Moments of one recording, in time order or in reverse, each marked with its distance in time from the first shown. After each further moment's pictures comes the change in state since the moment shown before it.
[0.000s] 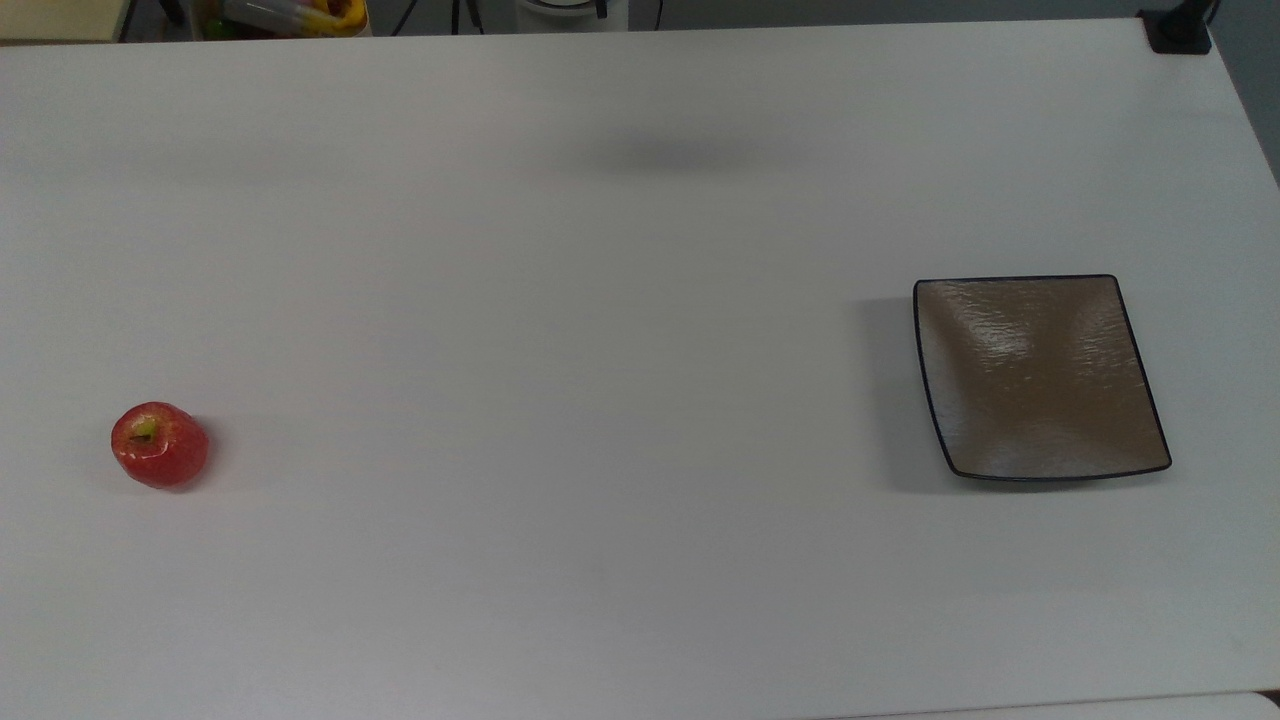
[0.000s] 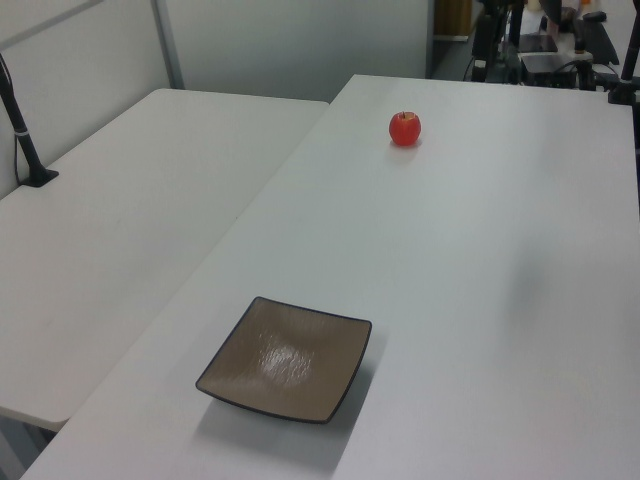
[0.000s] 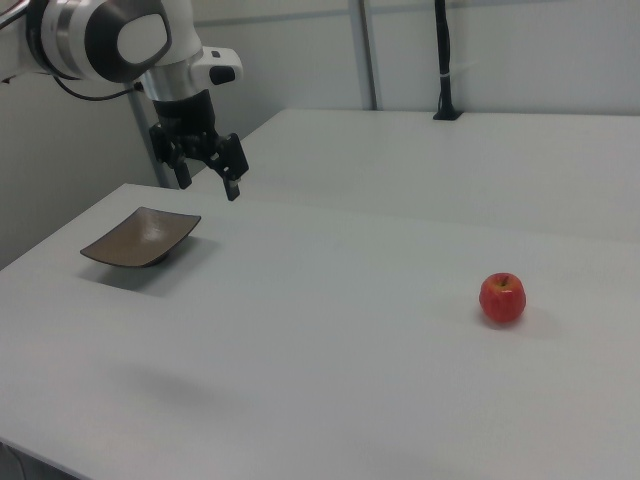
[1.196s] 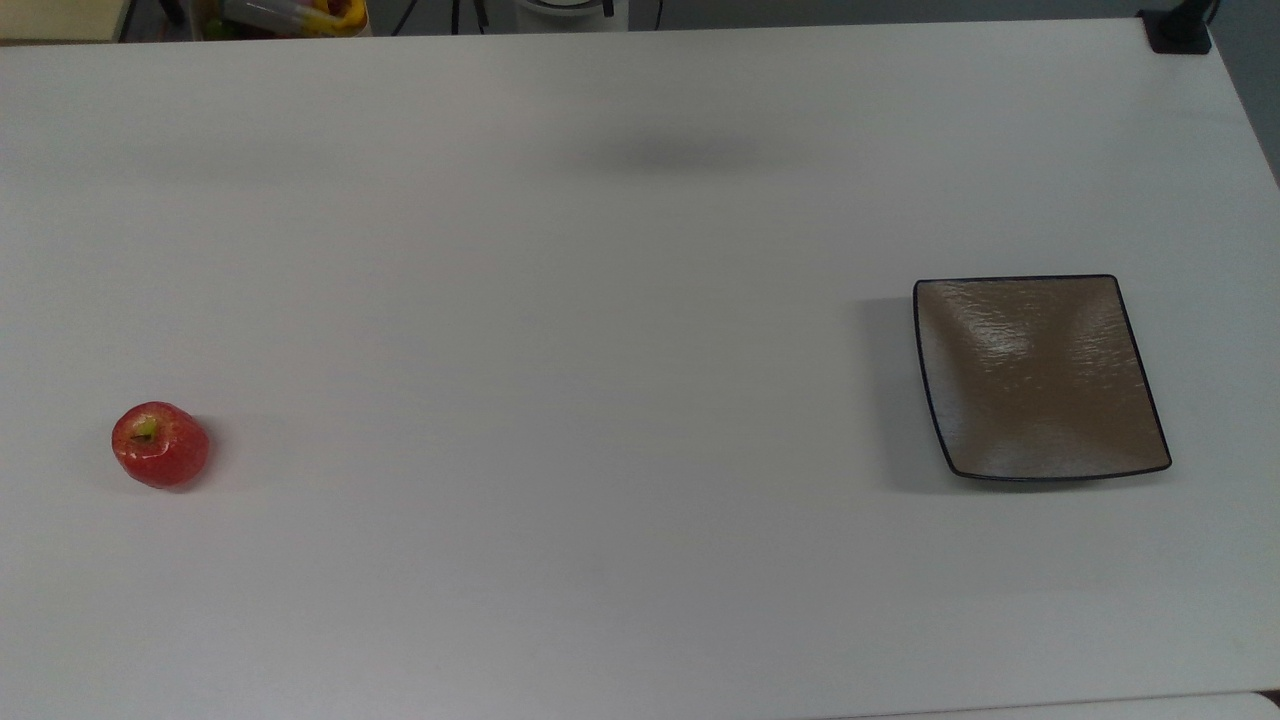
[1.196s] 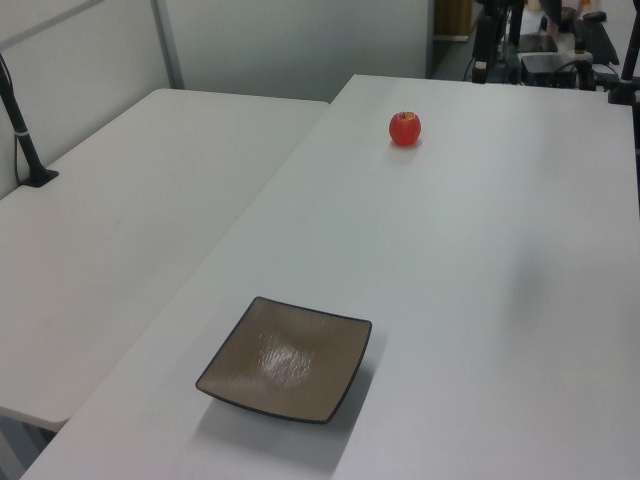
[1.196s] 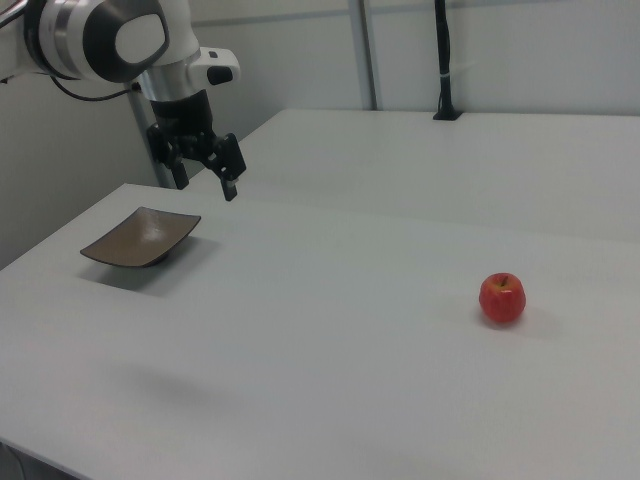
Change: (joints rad) arm 0.008 -0.001 0.000 -0.001 0.000 -0.005 -0.002
